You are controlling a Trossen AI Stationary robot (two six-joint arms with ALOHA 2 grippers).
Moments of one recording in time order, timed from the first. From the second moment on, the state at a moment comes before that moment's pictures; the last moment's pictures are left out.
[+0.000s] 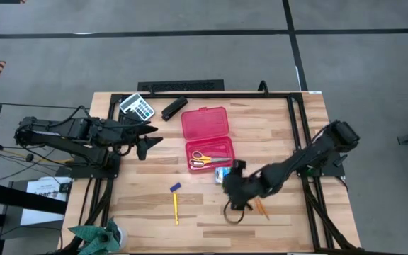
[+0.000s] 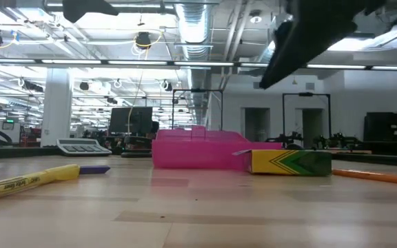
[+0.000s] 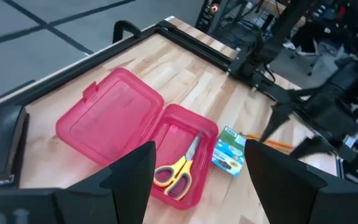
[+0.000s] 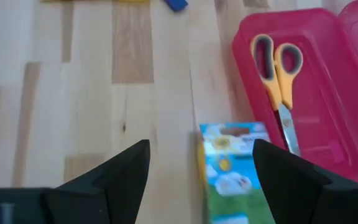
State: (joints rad) left arm -0.15 0.82 0.98 -0.64 -0.41 -0.57; right arm 0.48 1.69 1.17 -0.52 0.44 0.42
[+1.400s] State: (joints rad) left arm -0.15 0.82 0.98 -0.74 -0.14 -0.43; right arm 0.69 1.98 1.62 -1.17 0.71 1.31
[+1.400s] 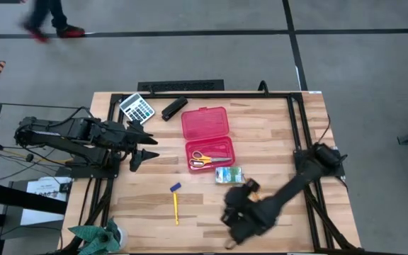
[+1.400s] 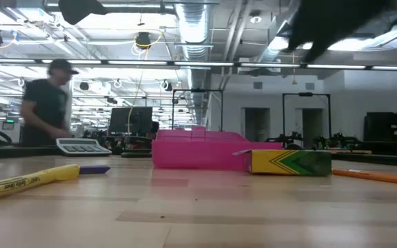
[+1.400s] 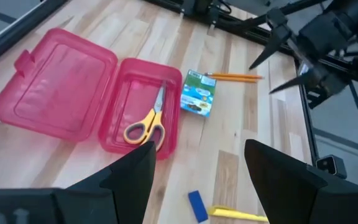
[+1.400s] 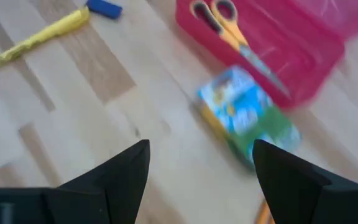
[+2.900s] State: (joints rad) left arm -0.14 0.82 0.98 -0.74 -0.30 -0.55; right arm 1.05 1.89 0.90 -0.81 0.74 2.09
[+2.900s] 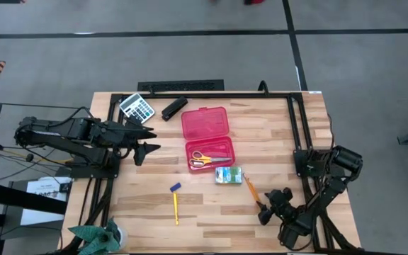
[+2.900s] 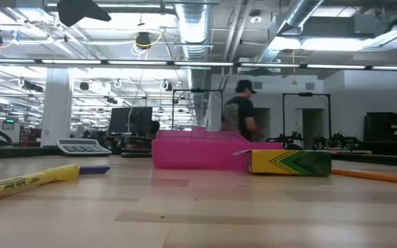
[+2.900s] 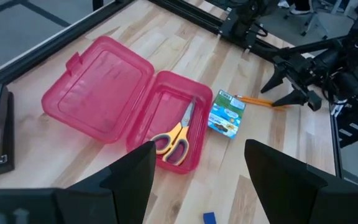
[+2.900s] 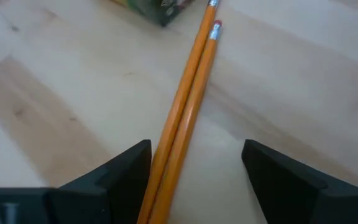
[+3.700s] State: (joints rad) left arm -0.14 0.82 0.98 -0.74 -0.35 -0.54; right arm 1.00 1.88 0.85 -0.75 0.68 2.02
